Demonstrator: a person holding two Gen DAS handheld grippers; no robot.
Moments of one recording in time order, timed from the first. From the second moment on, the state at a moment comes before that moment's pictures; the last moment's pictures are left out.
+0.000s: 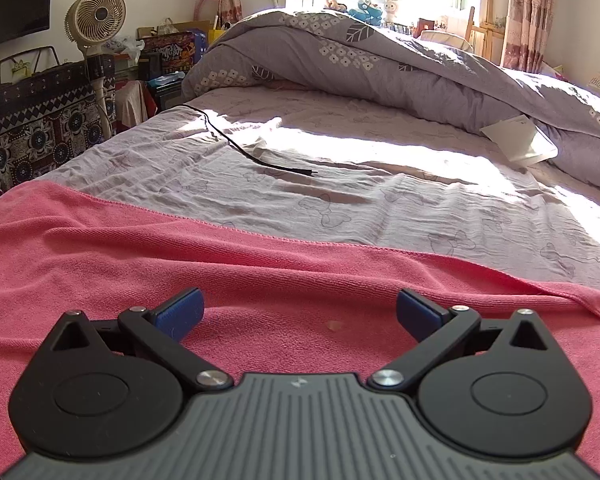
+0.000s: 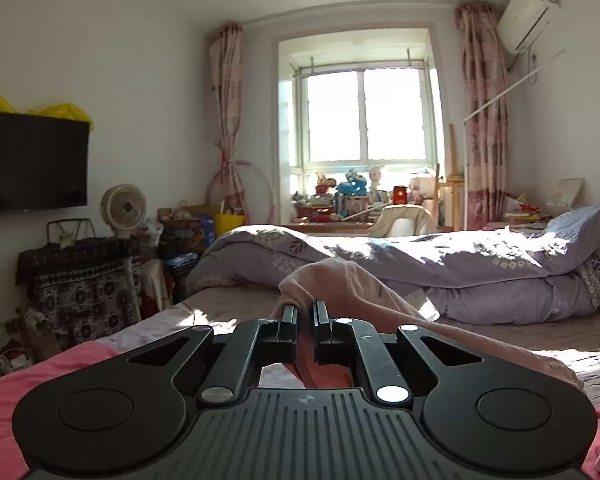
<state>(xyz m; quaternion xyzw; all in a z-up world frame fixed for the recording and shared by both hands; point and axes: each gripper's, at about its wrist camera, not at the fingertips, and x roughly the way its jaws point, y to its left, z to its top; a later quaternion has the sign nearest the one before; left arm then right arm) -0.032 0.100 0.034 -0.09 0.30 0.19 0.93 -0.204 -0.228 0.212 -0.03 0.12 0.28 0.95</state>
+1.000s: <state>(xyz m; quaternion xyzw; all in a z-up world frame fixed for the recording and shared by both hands) -0.039 0.081 0.019 -0.11 0.33 0.09 0.93 -0.251 -0.281 0.109 0.01 0.23 0.23 0.94</state>
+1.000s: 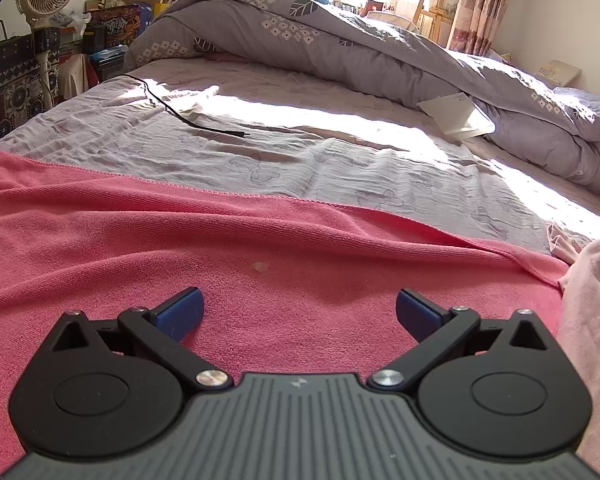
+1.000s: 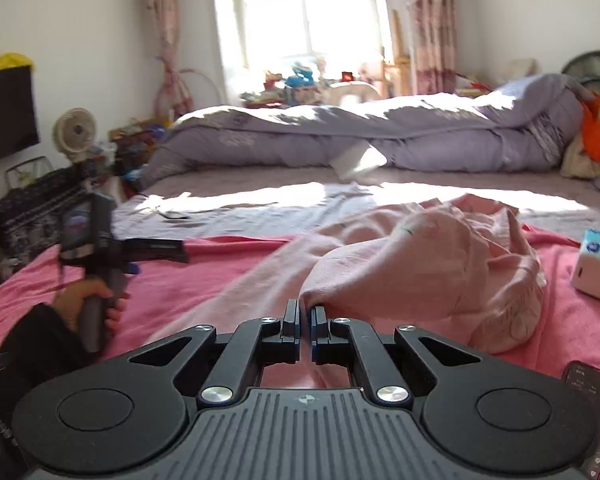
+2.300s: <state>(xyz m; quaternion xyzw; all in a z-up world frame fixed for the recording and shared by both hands) -0.143 0.225 0.068 -0.28 0.17 0.32 0.89 -0.057 -0.121 0.109 0.01 0.29 0.29 0.91</state>
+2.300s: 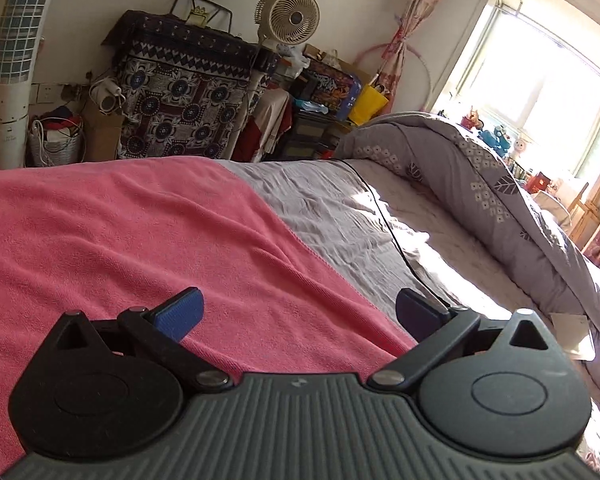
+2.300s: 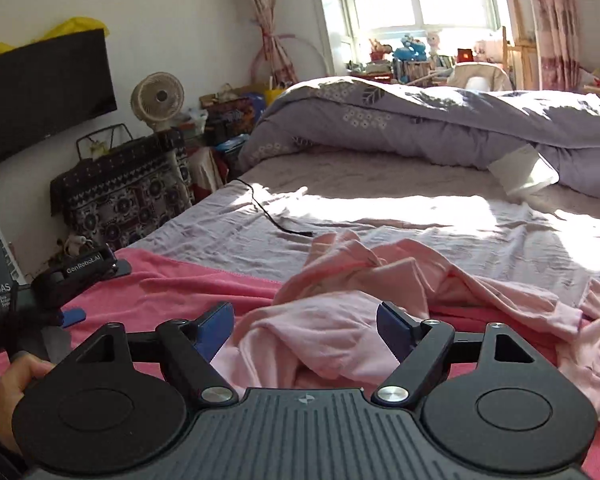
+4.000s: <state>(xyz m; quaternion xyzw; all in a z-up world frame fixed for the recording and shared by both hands) -0.243 0.191 0.040 -0.12 0.16 0.03 0.98 -0.132 -0.105 0.042 -0.25 0.29 0.29 0.88</state>
